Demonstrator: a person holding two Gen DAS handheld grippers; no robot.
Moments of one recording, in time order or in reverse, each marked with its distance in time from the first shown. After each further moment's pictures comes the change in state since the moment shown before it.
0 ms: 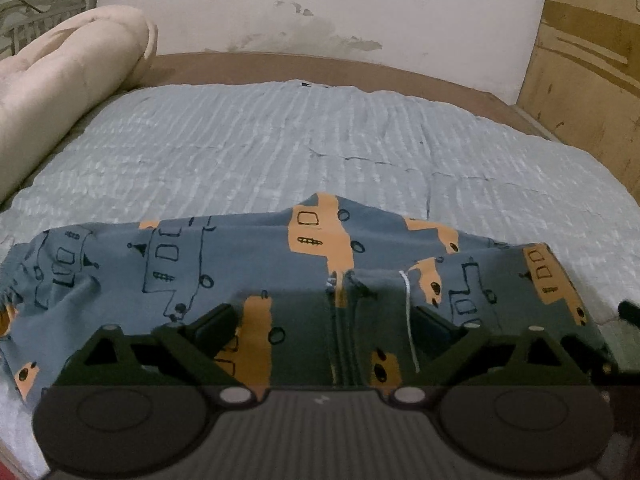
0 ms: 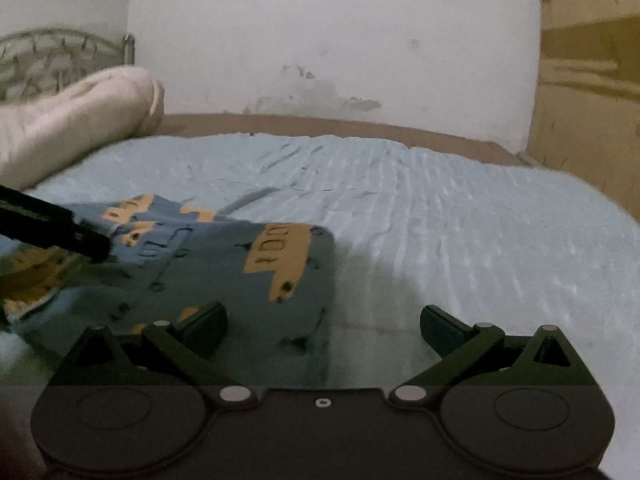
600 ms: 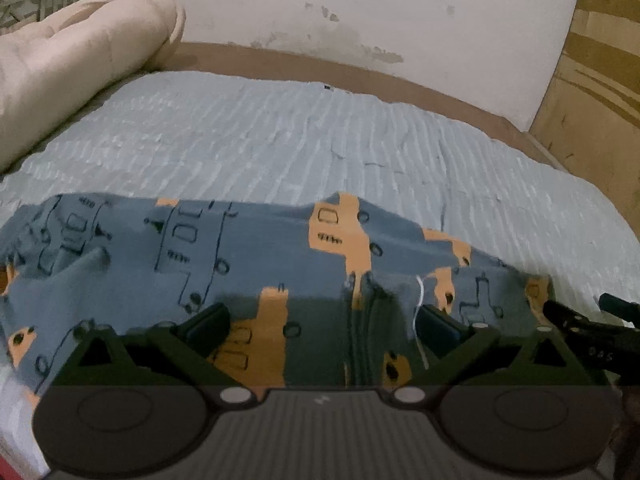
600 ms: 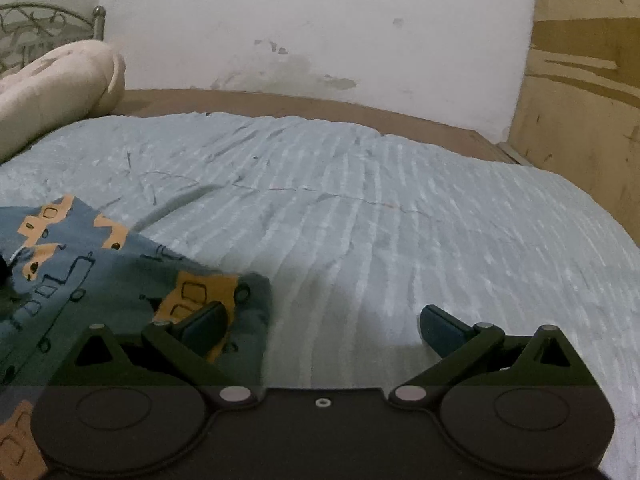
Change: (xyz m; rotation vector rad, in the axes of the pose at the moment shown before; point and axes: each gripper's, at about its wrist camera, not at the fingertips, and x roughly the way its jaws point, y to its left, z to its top) left arm -0.004 0.017 -0.009 -0.113 -0.013 -0.016; right arm 0.055 -0.018 0.021 0.027 0.082 -0.060
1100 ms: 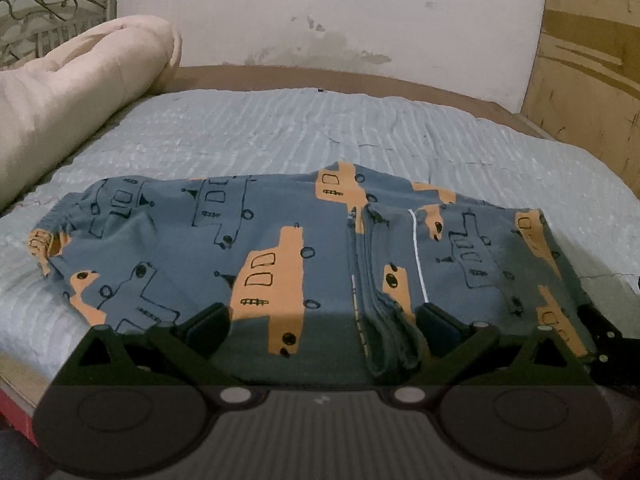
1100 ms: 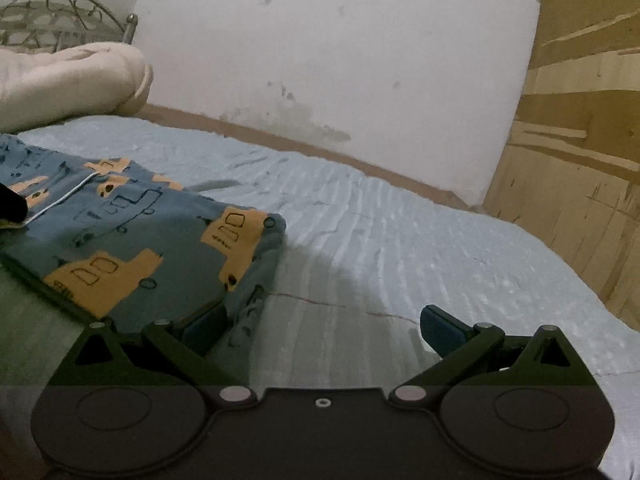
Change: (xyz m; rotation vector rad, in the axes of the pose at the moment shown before) left arm -0.039 -0.006 -0.045 0.109 -0.047 0.054; right arm -0.081 0.014 -0.077 -0.123 -0.202 -0.081
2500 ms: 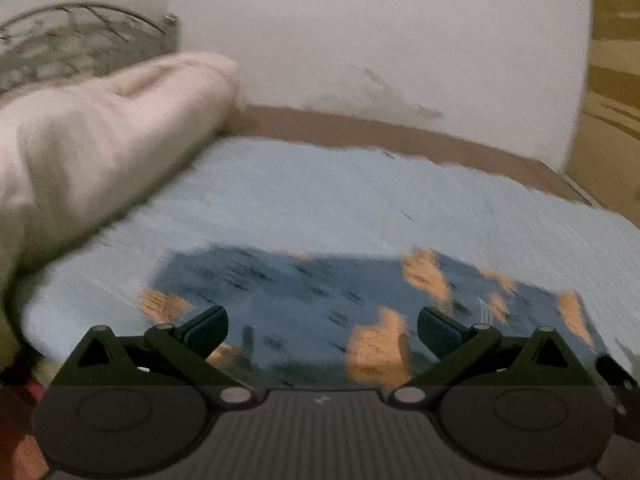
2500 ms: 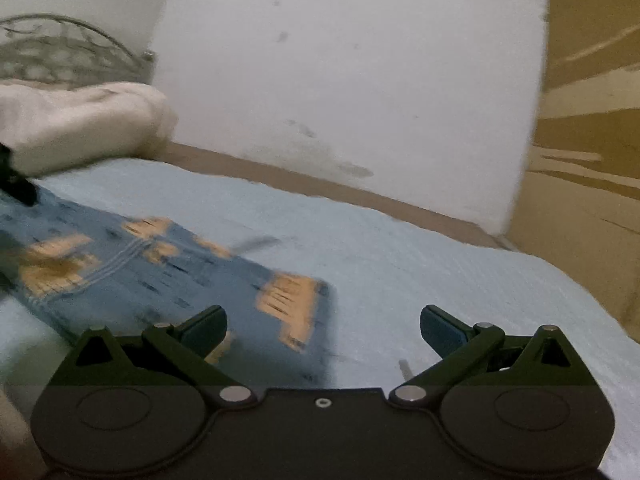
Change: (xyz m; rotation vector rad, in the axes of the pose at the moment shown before) left arm -0.053 0.064 0.035 -0.102 -0.149 0.146; right arm -0.022 0.033 0.044 -0.011 -0.093 0.147
